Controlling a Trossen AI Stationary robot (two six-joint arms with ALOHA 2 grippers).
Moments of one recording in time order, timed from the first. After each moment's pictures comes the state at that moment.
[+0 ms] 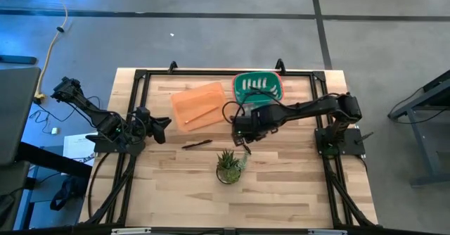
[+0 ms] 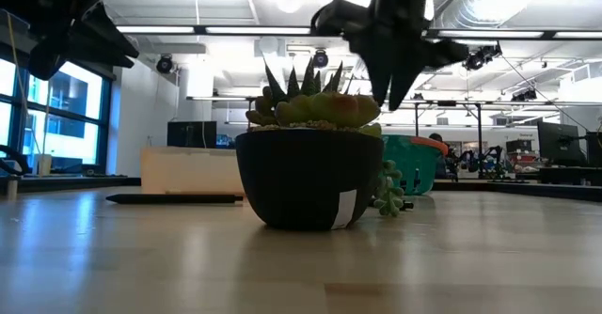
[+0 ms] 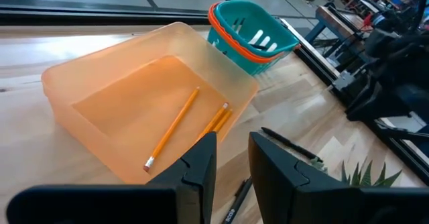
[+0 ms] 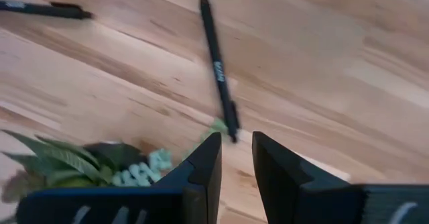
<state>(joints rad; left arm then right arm) -0.51 0.66 0.52 -0.80 -1.06 -1.39 0.07 1.80 1.50 -1.08 0.05 1.25</state>
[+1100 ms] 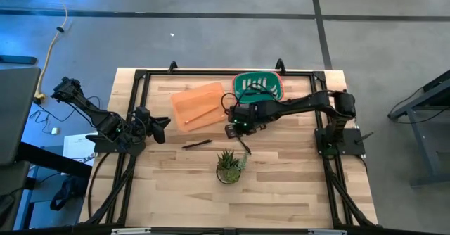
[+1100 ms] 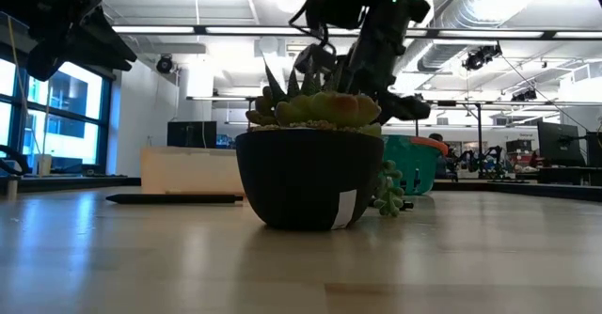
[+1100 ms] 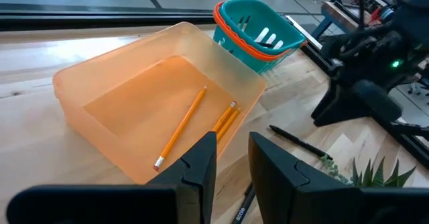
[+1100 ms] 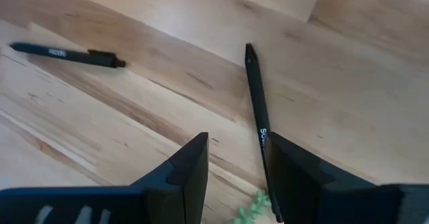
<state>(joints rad) -0.51 0.66 0.52 -0.84 -1.06 -1.40 -0.05 1.84 1.32 -0.68 -0.06 1.14</state>
